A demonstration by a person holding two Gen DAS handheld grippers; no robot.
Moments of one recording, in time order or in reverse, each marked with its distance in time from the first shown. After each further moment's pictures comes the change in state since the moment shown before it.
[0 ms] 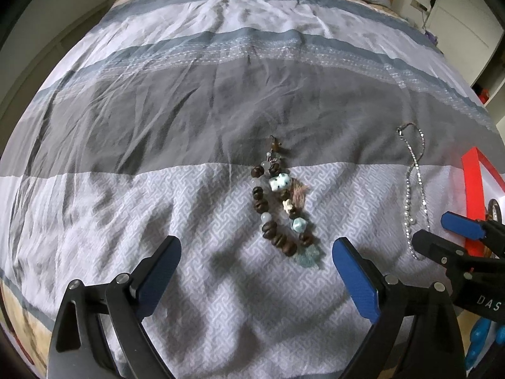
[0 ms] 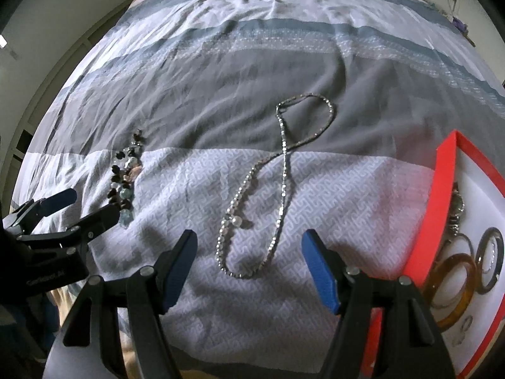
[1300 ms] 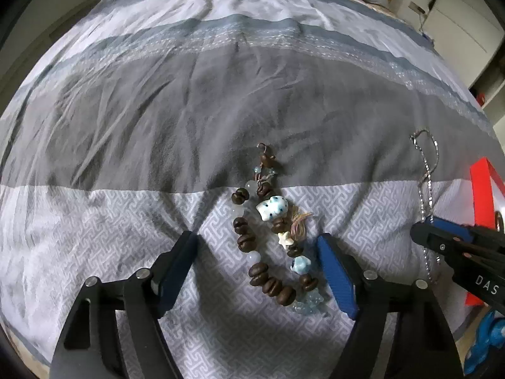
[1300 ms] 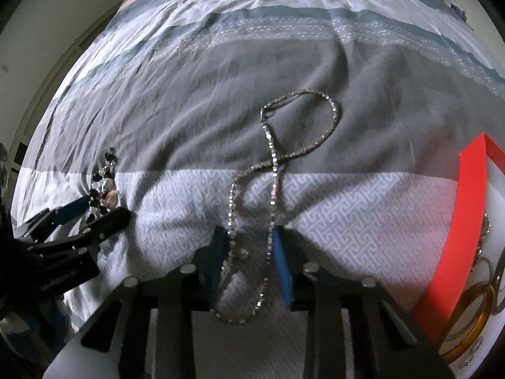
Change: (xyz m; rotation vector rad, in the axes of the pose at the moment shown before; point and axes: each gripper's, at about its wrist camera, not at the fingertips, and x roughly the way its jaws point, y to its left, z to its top) left arm 0.046 0.001 0.020 -0.025 0.009 -0.066; right arm 0.028 -0.013 0.016 0.058 0.009 0.037
